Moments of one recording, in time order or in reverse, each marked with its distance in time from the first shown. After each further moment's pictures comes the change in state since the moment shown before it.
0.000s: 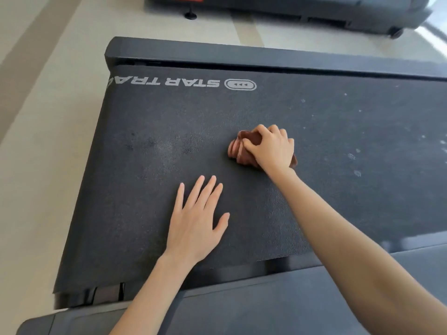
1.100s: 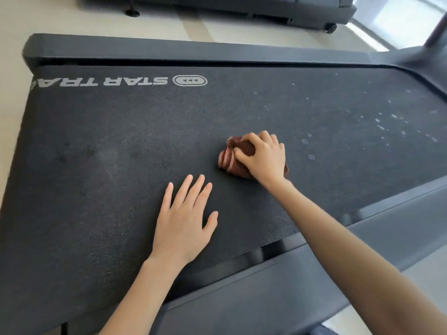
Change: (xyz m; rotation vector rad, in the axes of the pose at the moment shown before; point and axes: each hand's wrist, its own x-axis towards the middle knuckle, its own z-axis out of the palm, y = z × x) left_hand 0.024 0.036 0.017 -0.026 -0.002 0.164; right_hand -0.039 0.075 -0.012 0.052 0.154 0.022
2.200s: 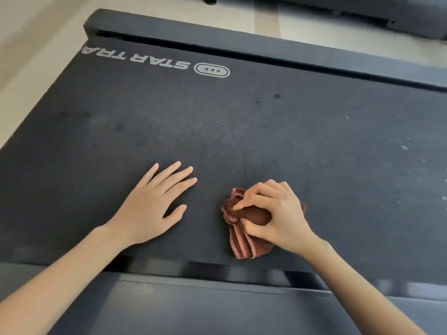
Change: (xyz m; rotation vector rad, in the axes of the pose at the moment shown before) left_hand 0.029 0.046 0.007 0.065 -0.060 -0.064; right_hand -0.021 0.119 -0.046 0.528 -0.365 -0.706
